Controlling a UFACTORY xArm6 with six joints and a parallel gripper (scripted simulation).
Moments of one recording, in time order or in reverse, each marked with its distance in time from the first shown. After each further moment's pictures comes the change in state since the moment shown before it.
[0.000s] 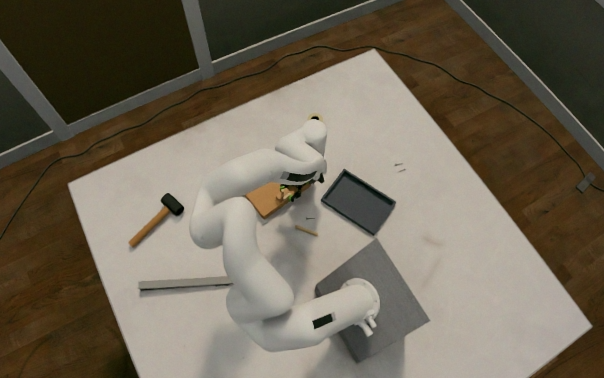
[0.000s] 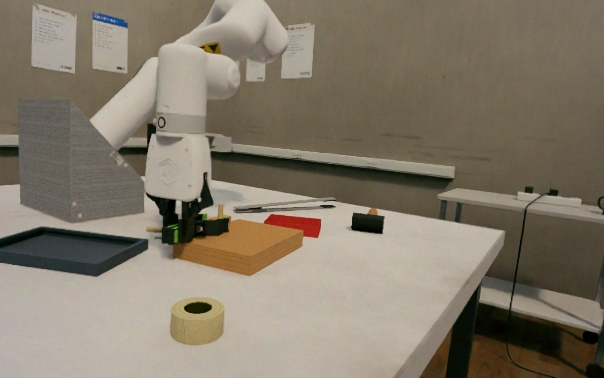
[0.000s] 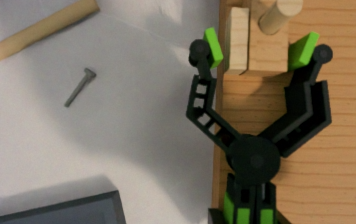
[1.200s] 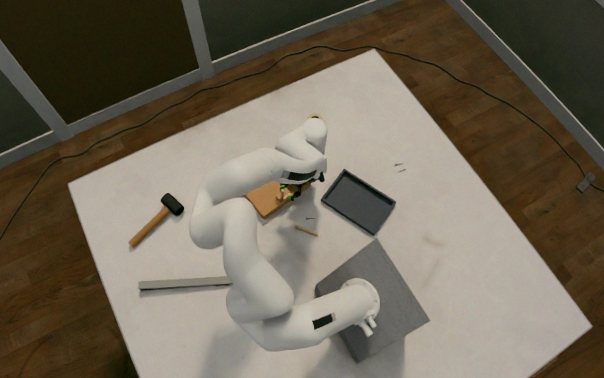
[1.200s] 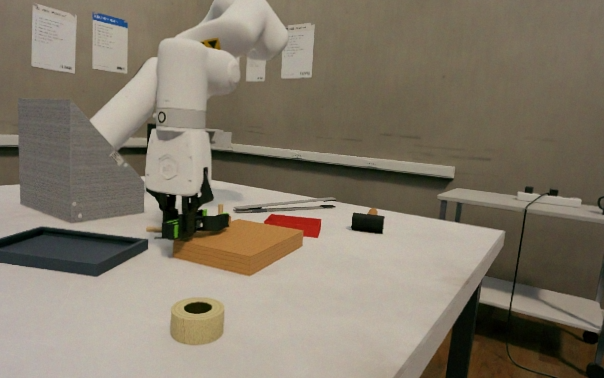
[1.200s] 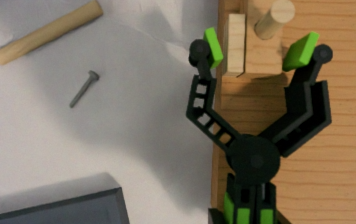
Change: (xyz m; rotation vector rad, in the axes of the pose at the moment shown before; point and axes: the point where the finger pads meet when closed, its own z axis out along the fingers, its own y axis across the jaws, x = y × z) arm 0.000 0.000 -0.008 0.000 0.000 0.000
